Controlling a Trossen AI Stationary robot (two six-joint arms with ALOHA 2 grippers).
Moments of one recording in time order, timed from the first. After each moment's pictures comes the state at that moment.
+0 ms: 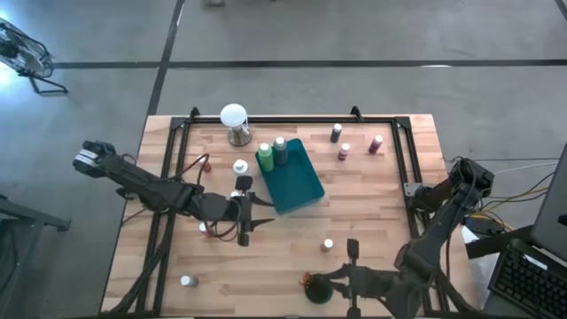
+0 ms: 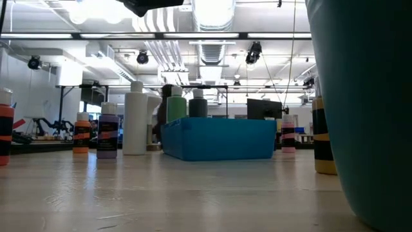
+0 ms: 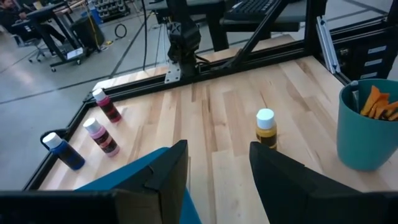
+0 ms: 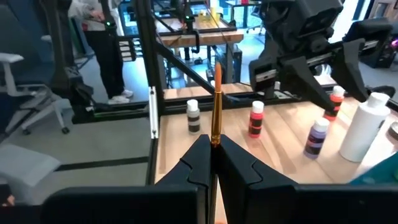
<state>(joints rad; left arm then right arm) -0.37 1.23 0.84 0.10 -0.41 0.10 0.89 1.64 1.30 0.00 0.92 0.40</state>
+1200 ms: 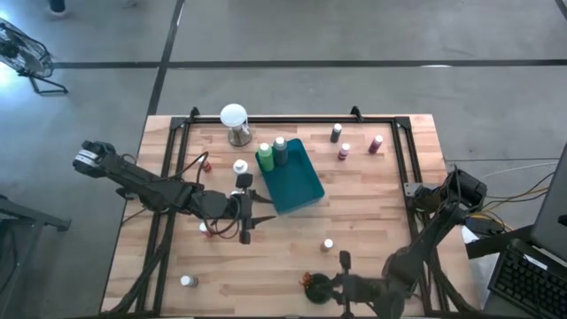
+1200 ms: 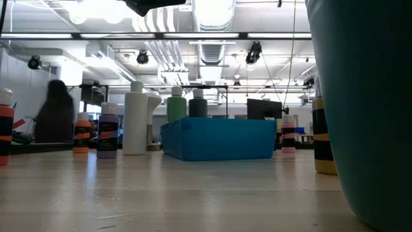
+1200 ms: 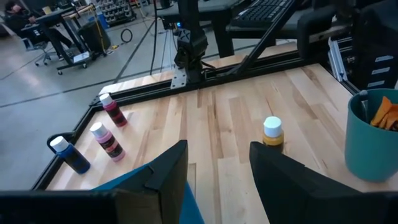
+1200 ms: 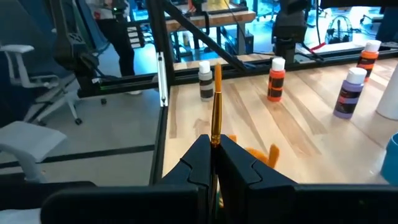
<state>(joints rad) -0.35 1.23 0.84 0.13 -0.41 0.11 0.91 1.77 1.08 0.34 0.89 0.46</state>
